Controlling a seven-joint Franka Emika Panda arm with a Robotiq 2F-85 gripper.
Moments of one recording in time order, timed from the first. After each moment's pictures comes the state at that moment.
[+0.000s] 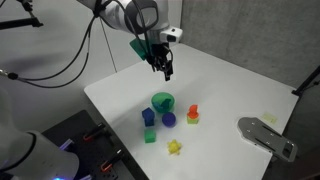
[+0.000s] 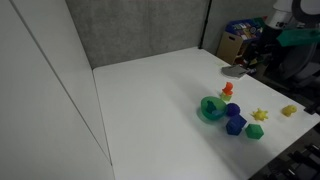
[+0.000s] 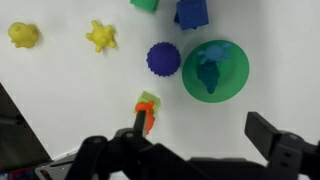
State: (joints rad) arm -0.06 -0.03 -0.01 -2.28 -0.11 2.31 0.34
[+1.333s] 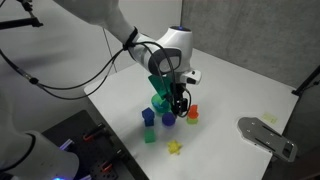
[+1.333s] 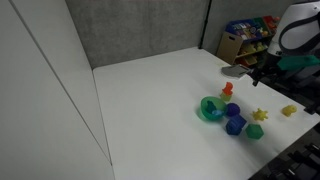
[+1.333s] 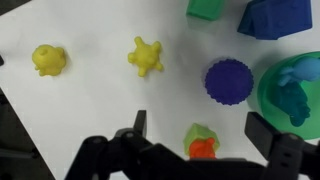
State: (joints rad) arm -0.13 0.22 -0.16 -2.28 -0.11 2.44 0.20
